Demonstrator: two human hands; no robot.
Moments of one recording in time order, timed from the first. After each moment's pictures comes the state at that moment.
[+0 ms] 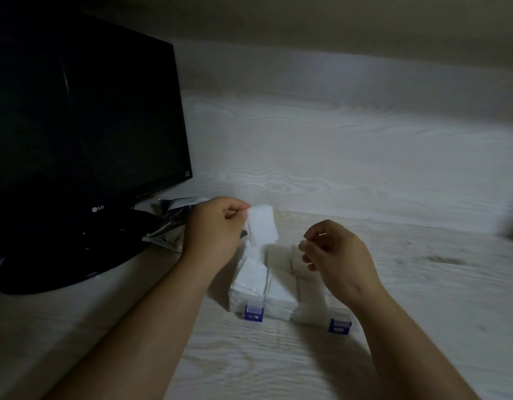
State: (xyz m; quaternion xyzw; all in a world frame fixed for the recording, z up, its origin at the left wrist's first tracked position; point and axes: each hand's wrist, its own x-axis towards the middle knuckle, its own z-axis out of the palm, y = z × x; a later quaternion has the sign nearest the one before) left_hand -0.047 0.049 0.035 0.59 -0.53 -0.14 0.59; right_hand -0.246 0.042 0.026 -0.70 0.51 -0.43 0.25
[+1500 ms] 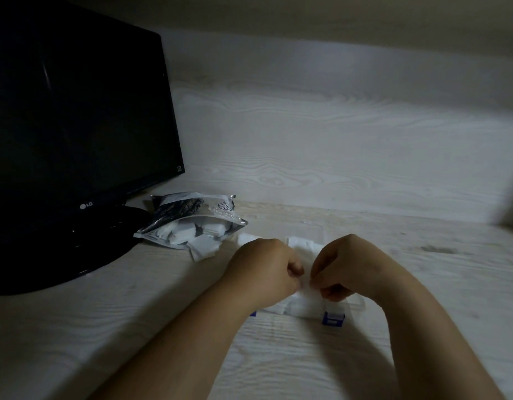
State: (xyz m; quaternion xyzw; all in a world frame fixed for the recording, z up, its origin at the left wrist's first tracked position) left_hand -0.109 0.073 0.017 0.59 -0.76 -0.11 0.26; right_hand -0.269 0.051 0.053 -0.67 0.62 -0.17 0.37
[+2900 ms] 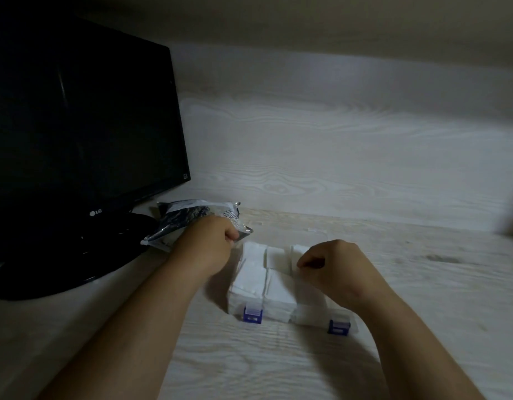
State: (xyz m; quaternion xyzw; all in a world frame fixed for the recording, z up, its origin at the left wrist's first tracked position) left_hand -0.023 0.041 0.022 0.69 -0.63 -0.06 0.34; right_hand -0.254 0.043 0.032 -0.79 0.55 -0.21 0.14
